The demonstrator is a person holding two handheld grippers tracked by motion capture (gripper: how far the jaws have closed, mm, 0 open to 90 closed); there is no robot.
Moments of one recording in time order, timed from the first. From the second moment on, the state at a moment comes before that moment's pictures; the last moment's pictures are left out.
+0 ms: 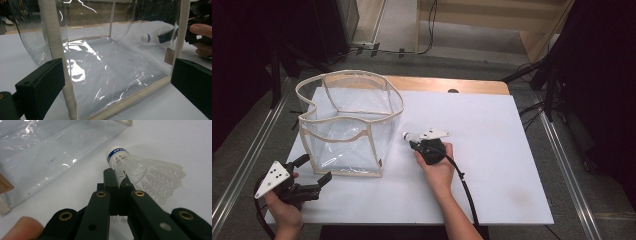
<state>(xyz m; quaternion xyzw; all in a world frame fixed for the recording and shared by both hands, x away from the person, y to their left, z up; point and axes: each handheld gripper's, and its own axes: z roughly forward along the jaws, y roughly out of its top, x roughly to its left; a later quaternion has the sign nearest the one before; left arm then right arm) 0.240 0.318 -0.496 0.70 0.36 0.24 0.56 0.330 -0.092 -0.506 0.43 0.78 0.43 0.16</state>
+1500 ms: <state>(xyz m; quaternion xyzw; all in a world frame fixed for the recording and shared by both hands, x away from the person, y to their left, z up) 0.239 0.318 -0.496 0.70 0.37 0.25 0.56 0.331 -0.115 -0.438 0.40 0.76 0.47 0.20</state>
